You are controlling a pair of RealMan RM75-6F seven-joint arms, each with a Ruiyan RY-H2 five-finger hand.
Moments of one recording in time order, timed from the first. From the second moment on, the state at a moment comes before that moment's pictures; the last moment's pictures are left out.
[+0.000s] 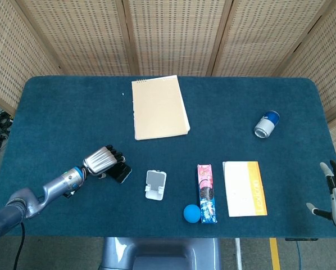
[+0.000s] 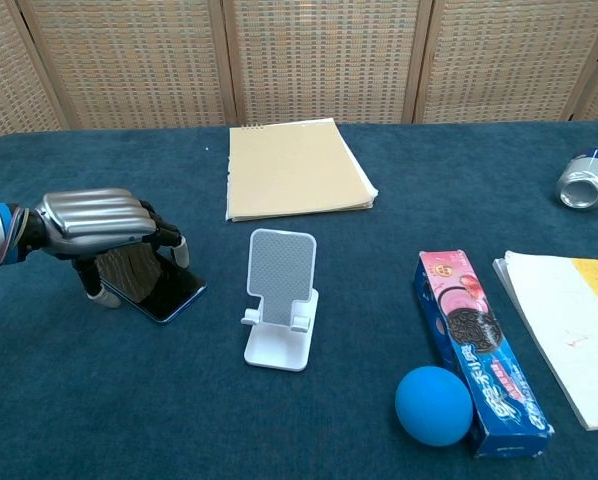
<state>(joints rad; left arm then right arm) -0.83 -1.64 0.17 -0.76 1.80 0.98 -0.23 0.03 -1.09 0.10 -1.60 -1.39 1.48 -0.02</state>
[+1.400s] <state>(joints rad) -0.88 -1.37 0.08 -1.10 2.00 1.40 0.37 0.02 -1.06 0.09 -1.61 -1.41 1.48 0.02</state>
